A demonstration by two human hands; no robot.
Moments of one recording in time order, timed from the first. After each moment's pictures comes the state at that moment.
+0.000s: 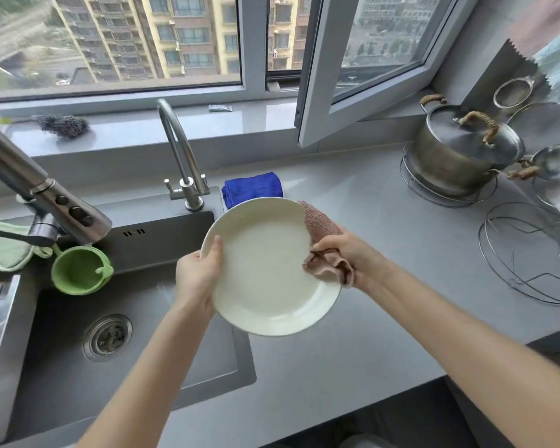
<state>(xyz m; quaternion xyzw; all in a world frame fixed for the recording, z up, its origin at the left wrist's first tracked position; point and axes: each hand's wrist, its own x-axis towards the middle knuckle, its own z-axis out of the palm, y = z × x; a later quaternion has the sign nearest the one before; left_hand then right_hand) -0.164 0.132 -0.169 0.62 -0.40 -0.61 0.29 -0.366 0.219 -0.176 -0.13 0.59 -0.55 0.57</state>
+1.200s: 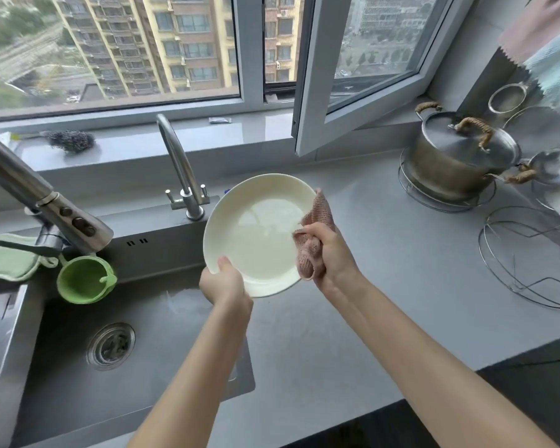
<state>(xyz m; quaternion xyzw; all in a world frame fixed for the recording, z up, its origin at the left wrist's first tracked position) -0.213 0.145 -0.194 0.68 -0.24 -0.58 0.39 -0.327 0.207 -0.158 -0.05 0.54 -0.67 0.50</state>
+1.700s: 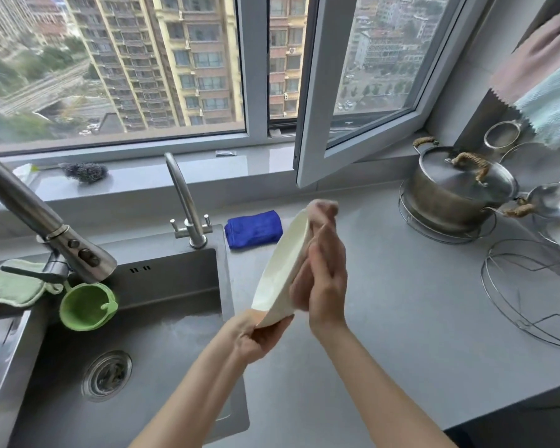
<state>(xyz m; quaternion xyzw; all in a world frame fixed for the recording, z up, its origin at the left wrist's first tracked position) -0.212 0.157 -0.184 0.52 -0.04 -0.84 0.15 -0.309 0.219 -0.143 -0.29 0.61 -0.71 0.20</state>
